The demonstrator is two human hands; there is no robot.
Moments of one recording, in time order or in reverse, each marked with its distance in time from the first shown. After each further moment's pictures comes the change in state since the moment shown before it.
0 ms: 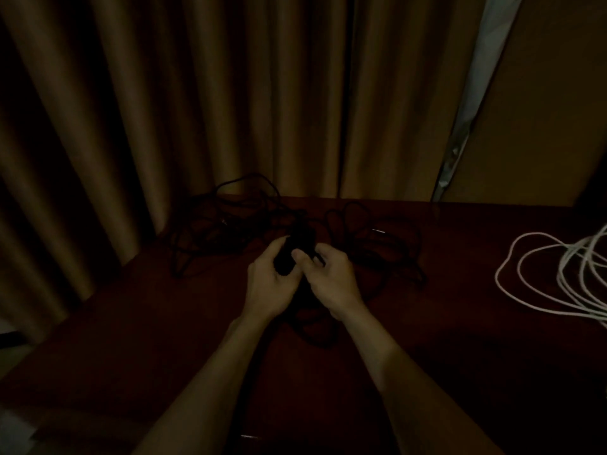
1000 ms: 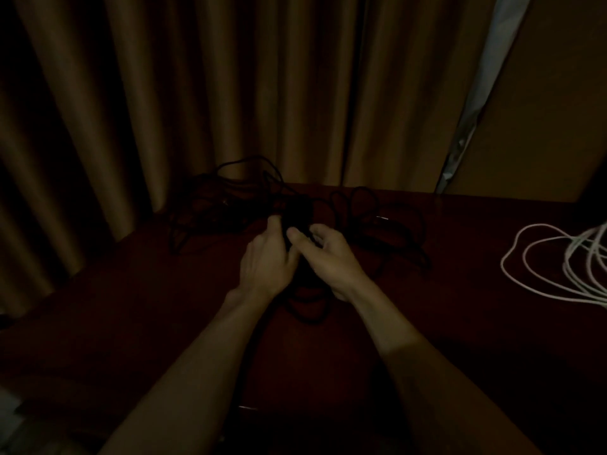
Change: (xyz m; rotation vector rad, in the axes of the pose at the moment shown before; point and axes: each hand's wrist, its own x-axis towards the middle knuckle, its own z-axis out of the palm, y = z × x) left_hand 0.000 -0.004 -0.005 0.491 -0.018 0.044; right_hand -0.002 0.000 0.000 0.070 -0.226 0.061
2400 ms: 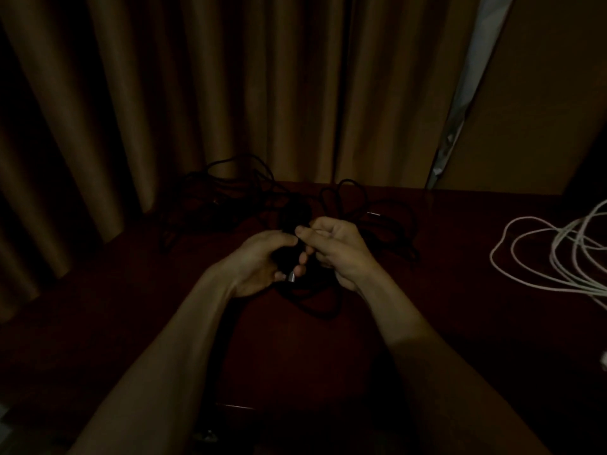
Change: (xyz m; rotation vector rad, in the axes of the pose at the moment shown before) left_hand 0.009 0.008 -0.026 -1.015 -0.714 -0.343; right_hand -0.007 -0.012 -0.027 0.080 0.014 -0.024
